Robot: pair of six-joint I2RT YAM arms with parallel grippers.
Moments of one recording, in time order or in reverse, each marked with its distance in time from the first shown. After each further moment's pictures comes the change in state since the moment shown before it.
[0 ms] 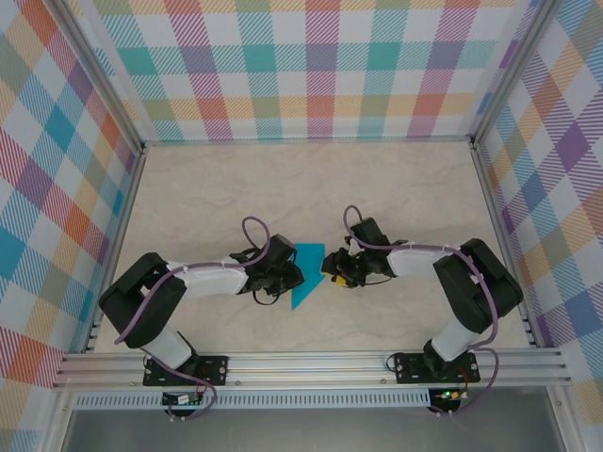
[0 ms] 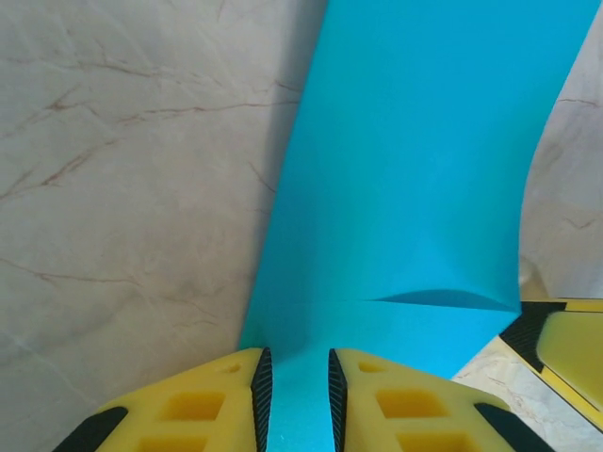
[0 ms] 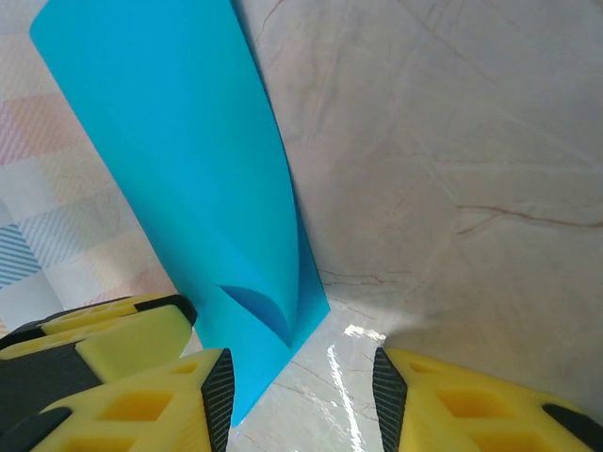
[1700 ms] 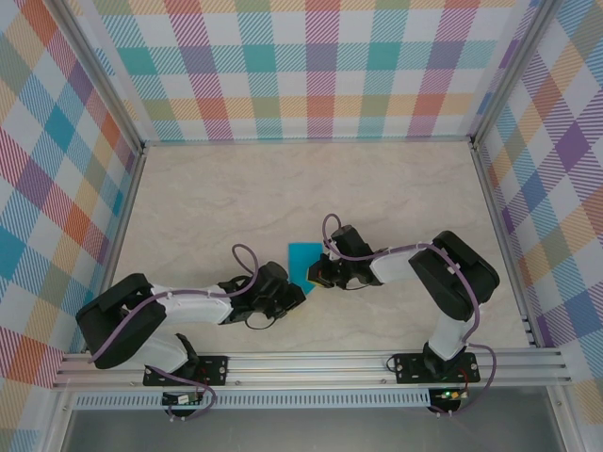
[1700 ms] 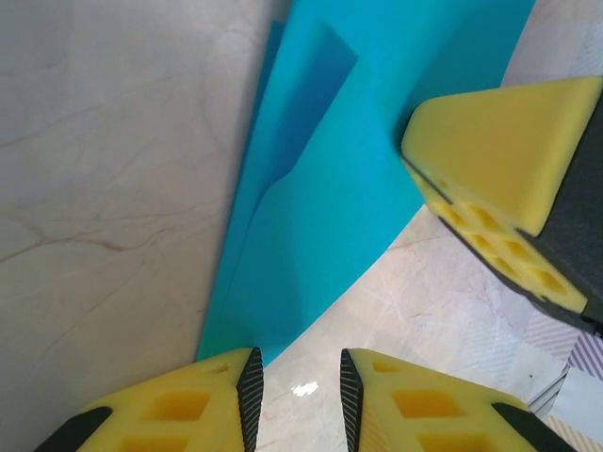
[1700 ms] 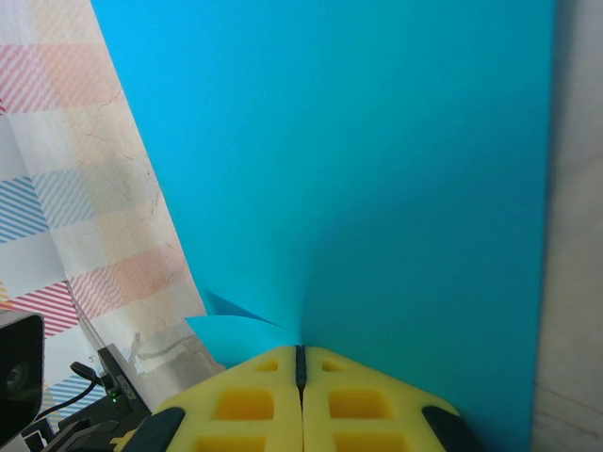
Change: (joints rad) left arm -0.138 -0.185 -0.277 0.253 0.016 -0.243; right arm 0.123 0.132 -0.006 0.277 0.028 0.026
